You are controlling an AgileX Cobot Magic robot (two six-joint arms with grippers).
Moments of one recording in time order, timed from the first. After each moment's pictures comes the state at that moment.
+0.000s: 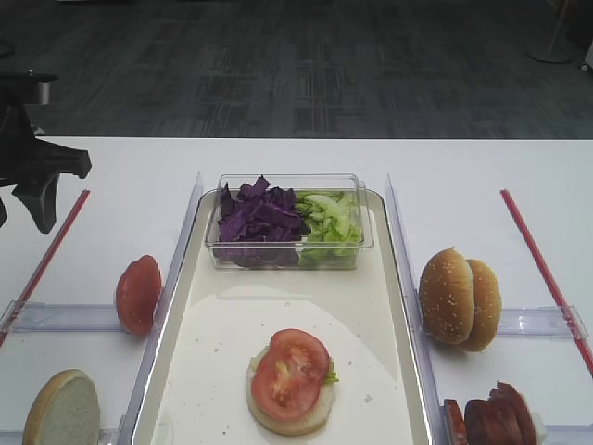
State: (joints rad) left arm -0.08 1.75 -1.35 0.06 1.19 -0.11; right arm -0.02 -0.02 -0.49 0.04 1.11 0.03
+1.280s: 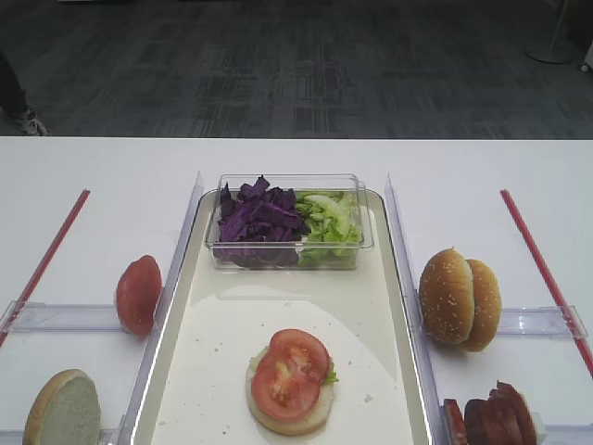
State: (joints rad) left arm -0.07 0.74 -0.65 0.06 1.21 -0.13; right arm -0.02 -0.02 -0.49 0.04 1.11 0.03
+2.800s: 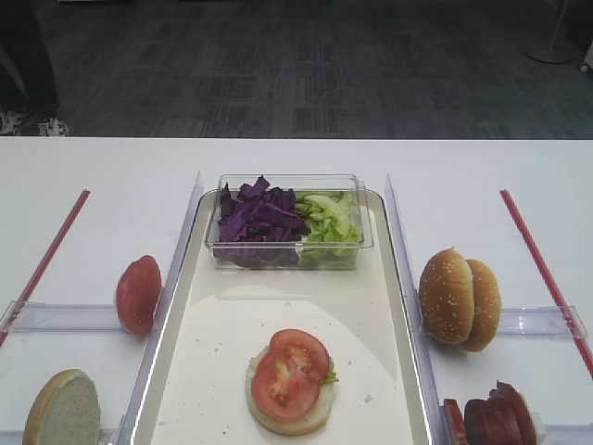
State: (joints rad) left arm -0.07 0.17 -0.53 0.13 1.26 -0.14; right arm -0.02 -0.02 -0.49 0.04 1.11 0.03
